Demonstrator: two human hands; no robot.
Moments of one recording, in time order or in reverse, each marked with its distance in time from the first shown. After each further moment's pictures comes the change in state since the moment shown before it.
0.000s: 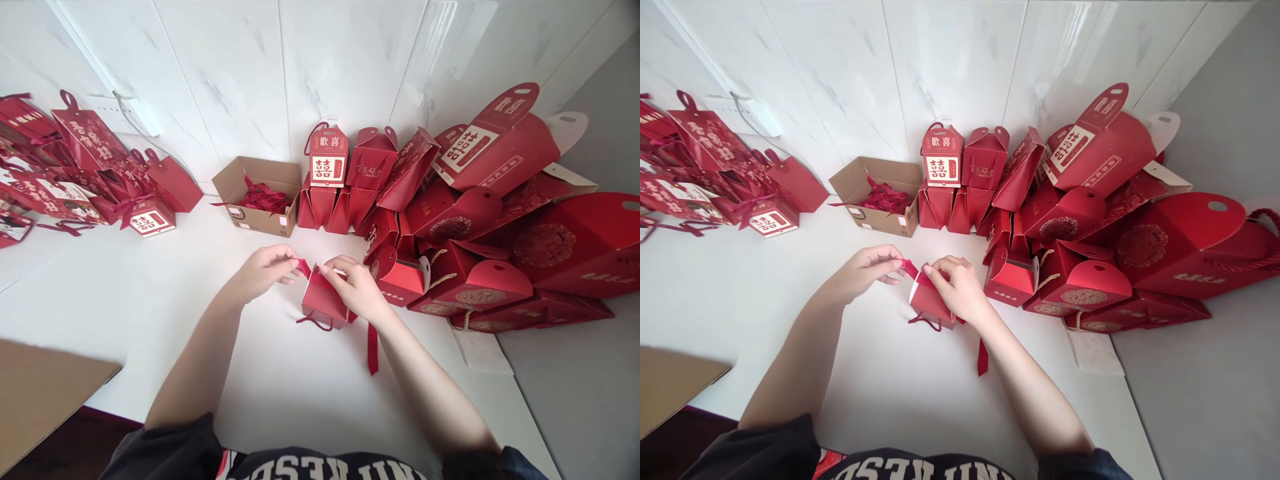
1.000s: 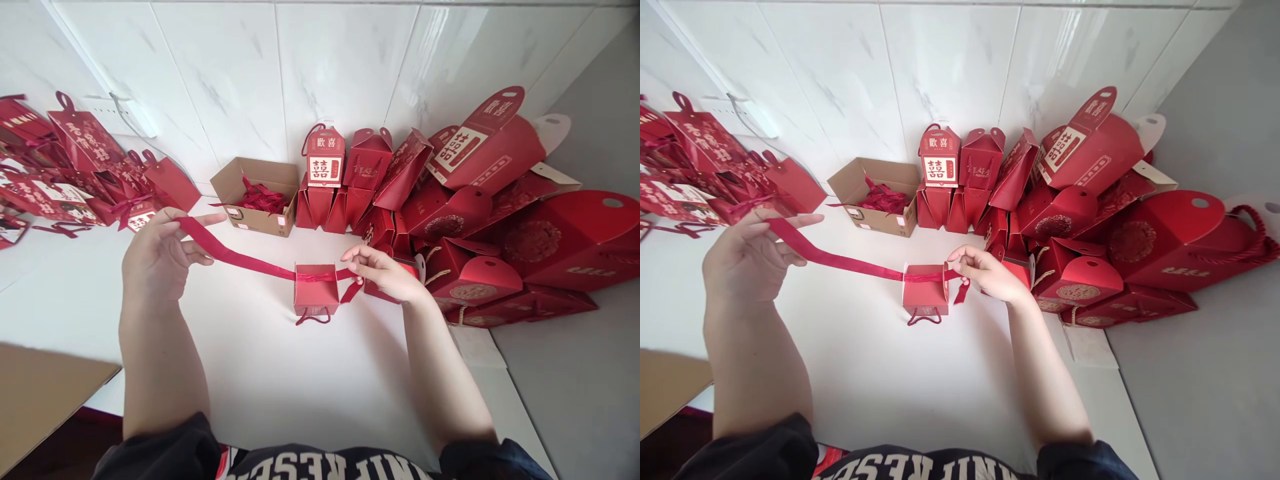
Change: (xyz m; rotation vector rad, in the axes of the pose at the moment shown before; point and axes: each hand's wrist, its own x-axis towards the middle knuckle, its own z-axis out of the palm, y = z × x) left_hand -0.046 0.030 -0.066 -0.391 0.627 0.252; right_hand 0.001 0.027 -0.056 0.489 -0.268 0.128
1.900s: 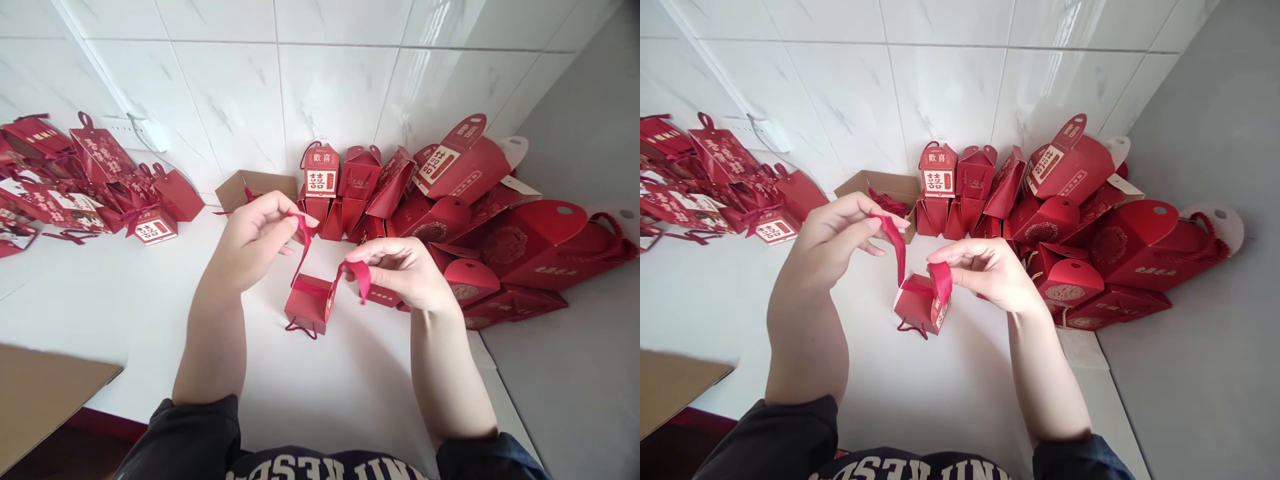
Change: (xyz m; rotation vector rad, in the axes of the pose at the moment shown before) left_hand -0.036 0.038 0.098 0.419 -0.363 0.226; right_hand -0.033 -0.073 0.017 0.072 0.093 -0.343
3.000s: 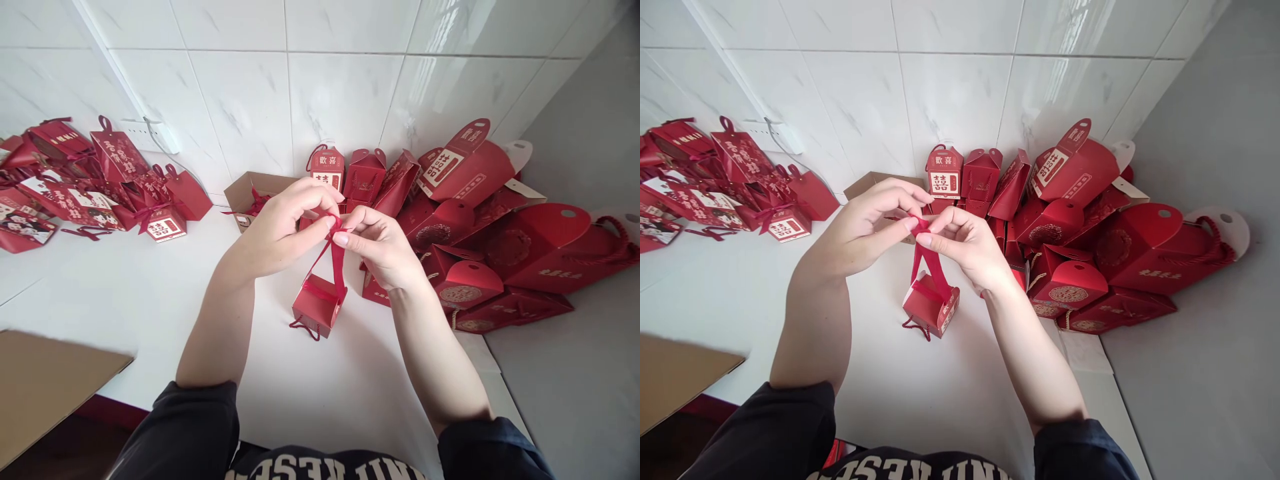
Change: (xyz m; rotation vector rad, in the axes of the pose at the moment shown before) left_hand 0.015 0.008 0.008 0.169 -0.173 0.377; right_hand 0.039 -0.003 0.029 0.202 0.097 -0.107
